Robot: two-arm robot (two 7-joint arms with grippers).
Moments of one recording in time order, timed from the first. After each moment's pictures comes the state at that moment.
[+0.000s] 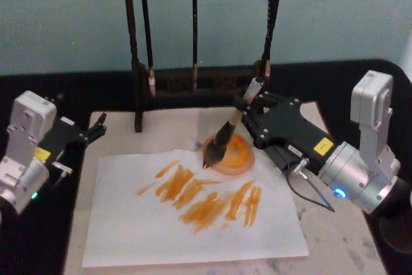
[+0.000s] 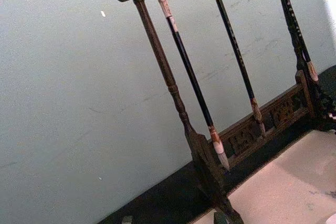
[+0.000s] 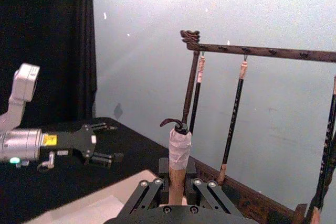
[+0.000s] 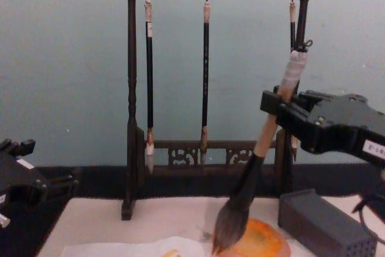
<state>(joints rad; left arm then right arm) -0.20 0.60 0.45 -1.41 -0.25 -0.12 0.03 0.10 0.39 -0.33 -1.66 0.37 -0.15 0.48</state>
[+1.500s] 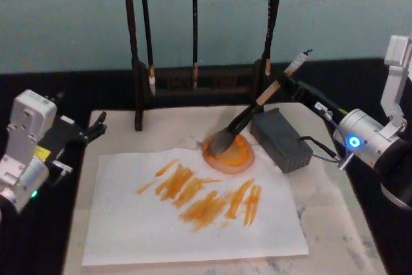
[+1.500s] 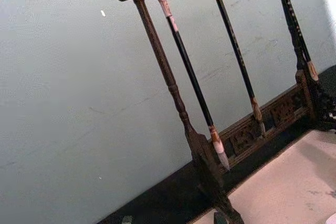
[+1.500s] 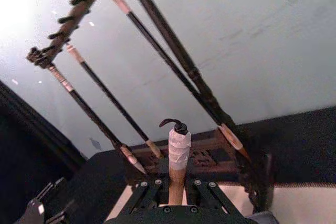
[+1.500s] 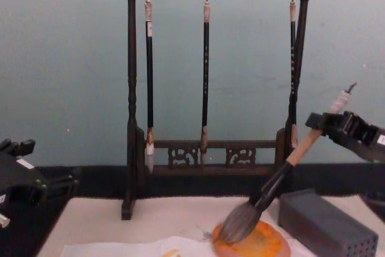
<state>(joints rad) -0.20 0.60 0.45 -1.41 -0.25 -0.12 0.03 0.34 0.30 -0.24 -1.25 0.92 0.23 0.44</state>
